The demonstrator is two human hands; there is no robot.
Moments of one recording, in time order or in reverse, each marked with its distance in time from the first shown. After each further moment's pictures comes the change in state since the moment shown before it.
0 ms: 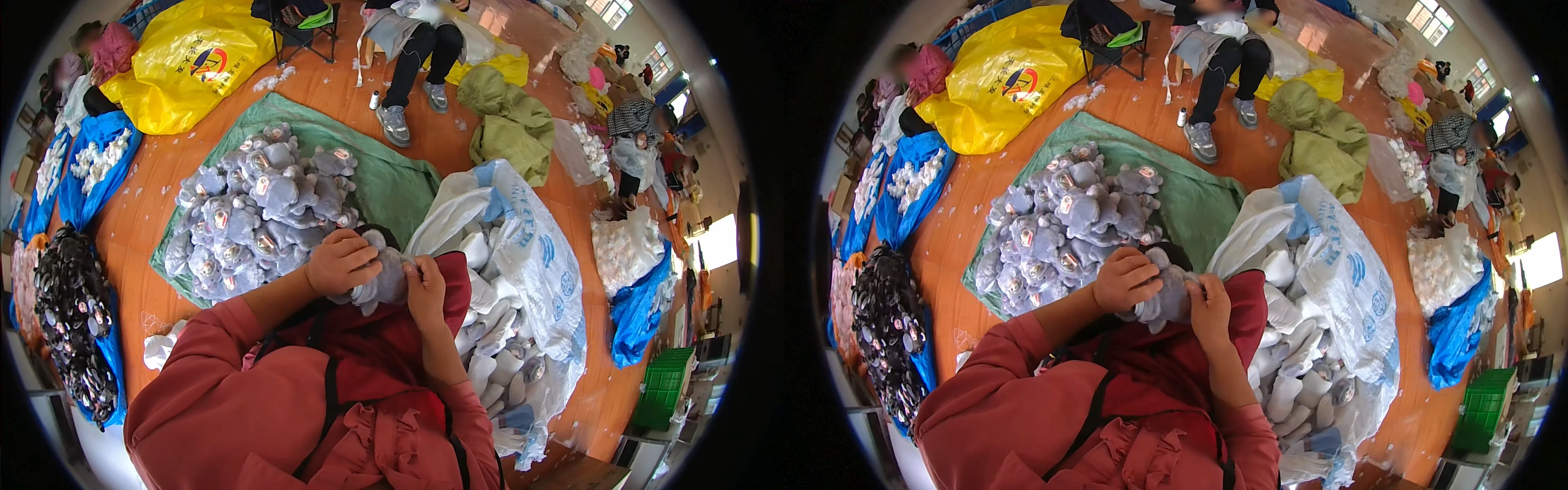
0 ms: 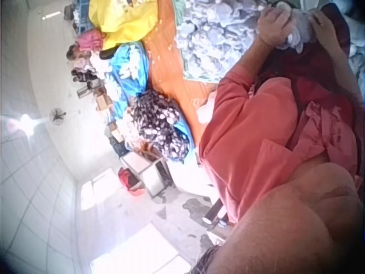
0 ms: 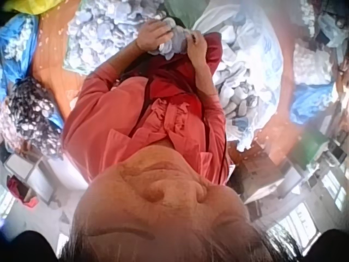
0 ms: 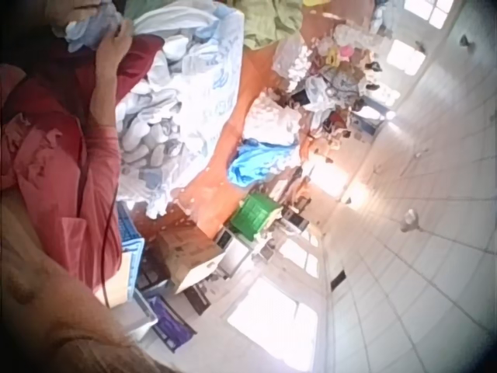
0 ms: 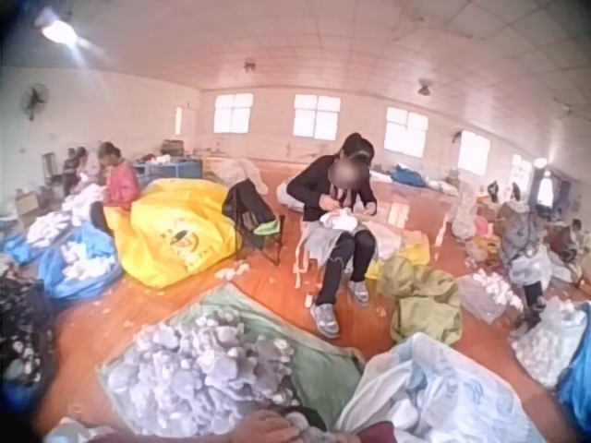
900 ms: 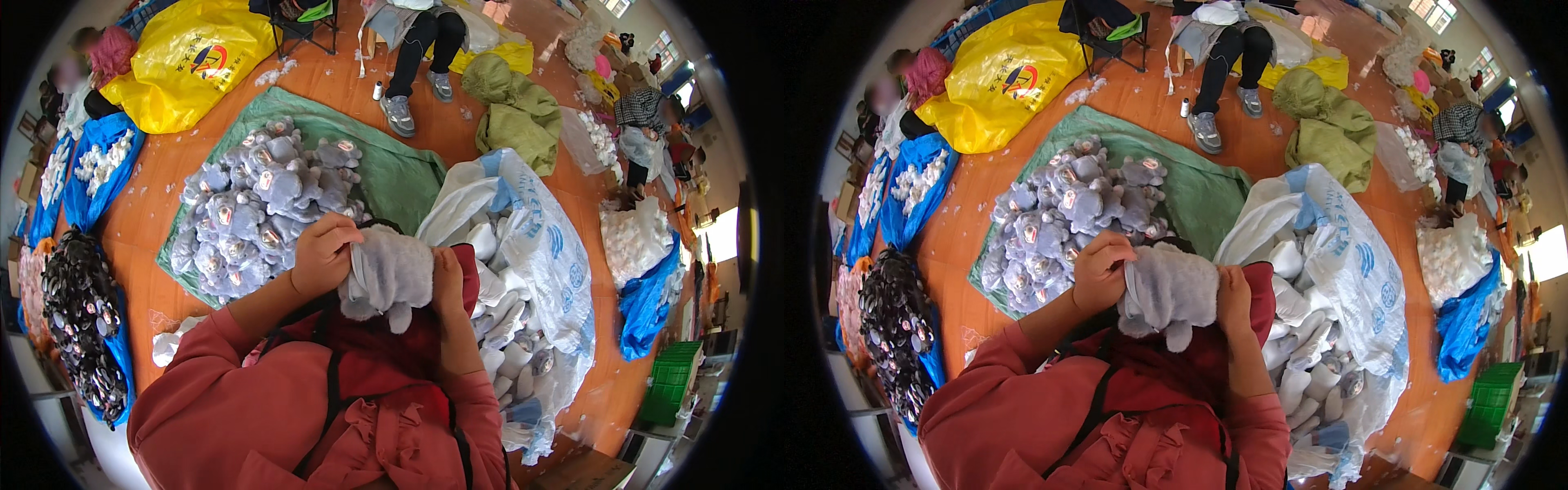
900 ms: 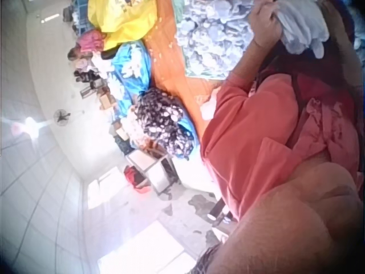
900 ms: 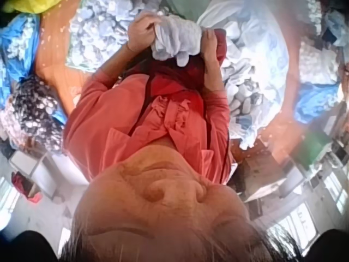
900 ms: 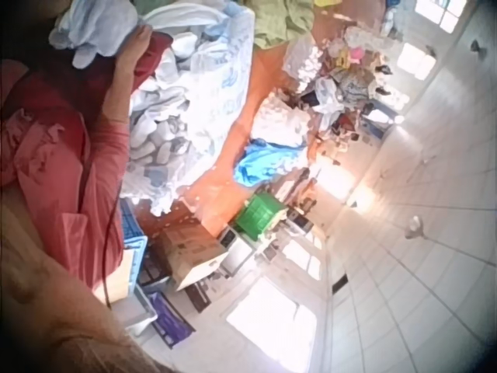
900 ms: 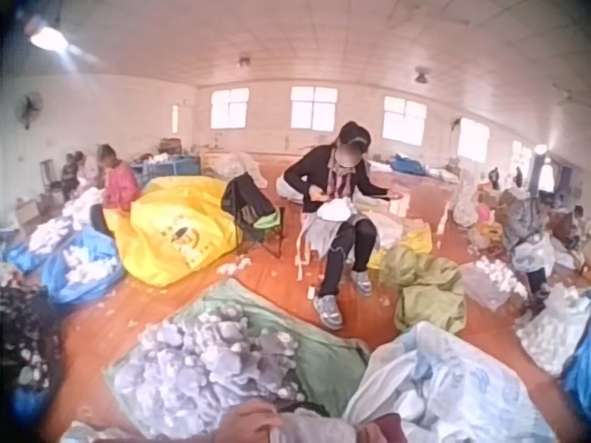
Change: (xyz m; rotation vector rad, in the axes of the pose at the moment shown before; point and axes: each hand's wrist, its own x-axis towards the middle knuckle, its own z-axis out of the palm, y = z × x) left_hand 0.025 0.014 -0.031 -0.270 0.161 -0.654; right_hand 0.013 0.035 -0.021 -0.069 -0.013 0.290
